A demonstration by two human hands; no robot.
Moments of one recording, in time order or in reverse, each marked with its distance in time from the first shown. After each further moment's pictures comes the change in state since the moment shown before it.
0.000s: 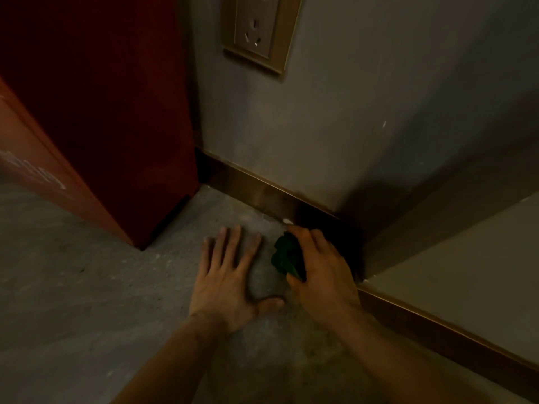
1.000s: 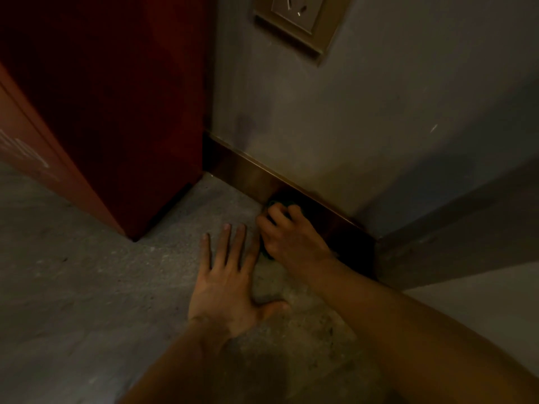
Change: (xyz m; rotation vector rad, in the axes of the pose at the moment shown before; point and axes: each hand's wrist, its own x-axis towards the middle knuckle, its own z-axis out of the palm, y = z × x) left_hand 0.006 -0.001 0.013 0.124 -0.054 -0.023; right_hand 0.086 -0.012 0.039 -1.105 -0.087 -0.689
